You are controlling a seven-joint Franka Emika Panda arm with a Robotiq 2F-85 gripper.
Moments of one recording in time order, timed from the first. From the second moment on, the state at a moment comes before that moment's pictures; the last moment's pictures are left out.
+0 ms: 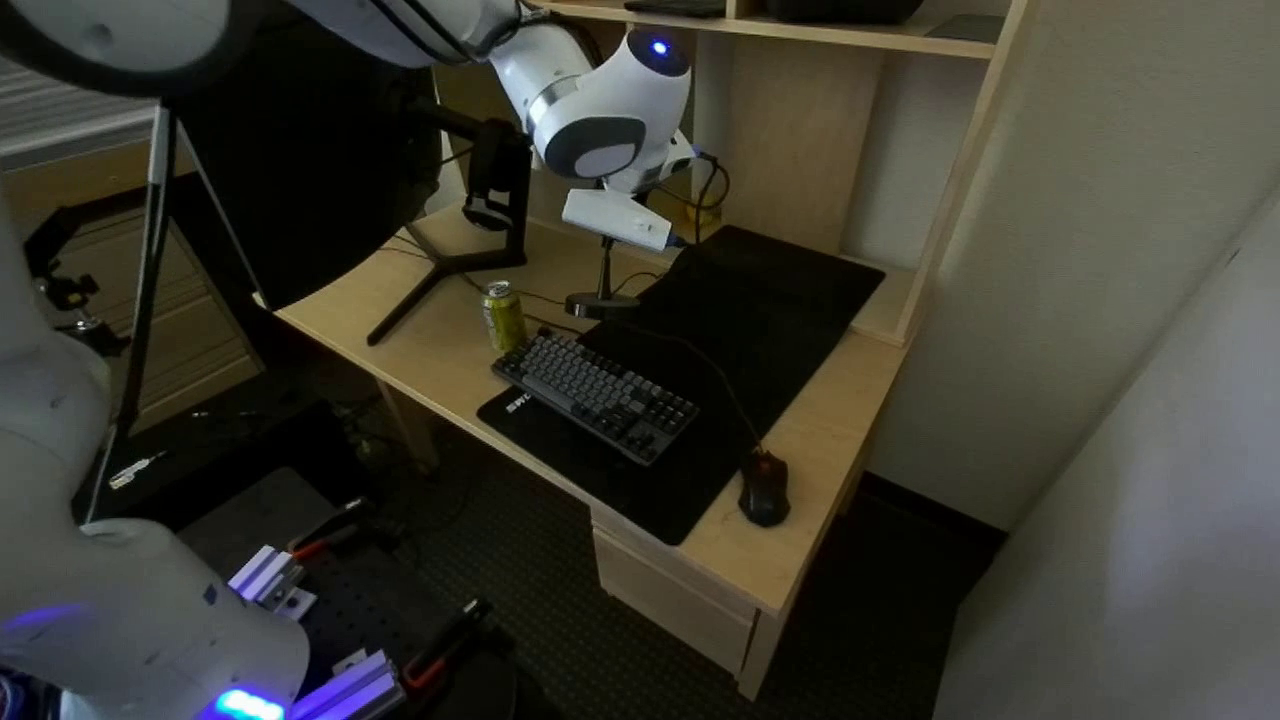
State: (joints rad) arm -0.57 0.39 0.56 -1.93 0.45 2.45 -0.86
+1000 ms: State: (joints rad) arm -0.14 0.23 0.16 -1.99 1.16 2.26 -1.26
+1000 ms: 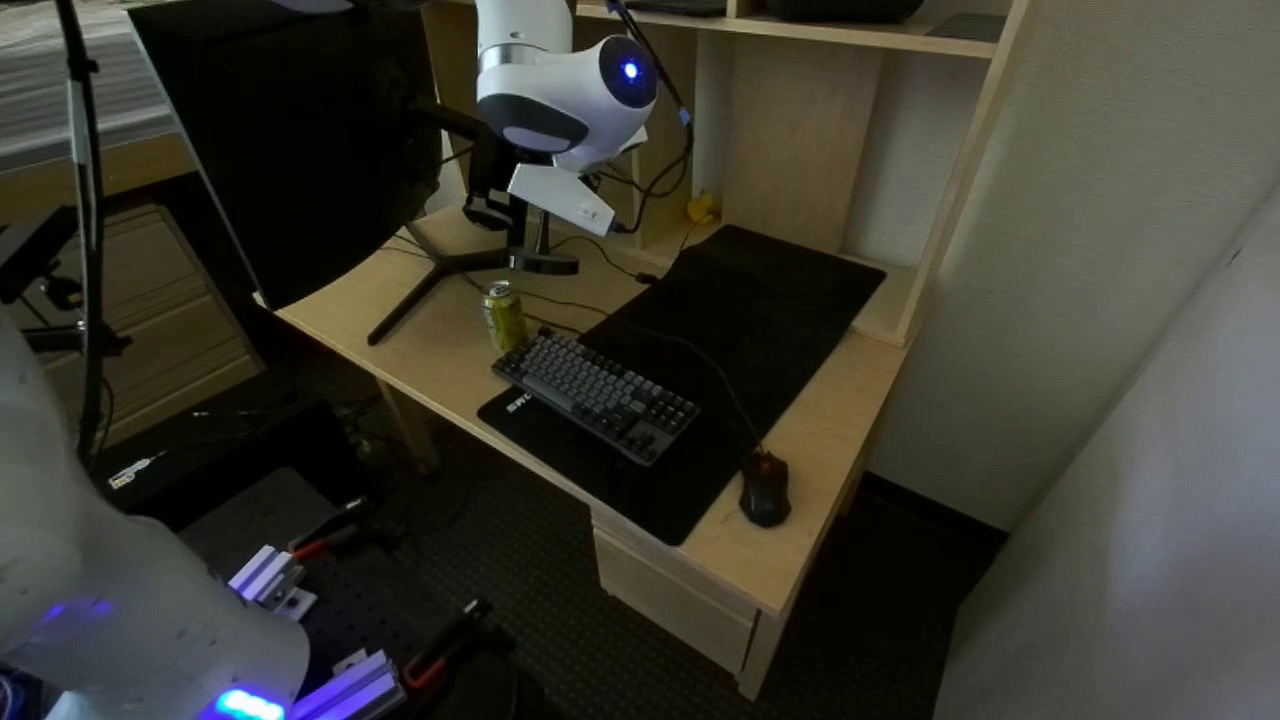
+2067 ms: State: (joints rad) arm 0.12 0.55 0.18 -1.67 1.50 2.72 -1.53
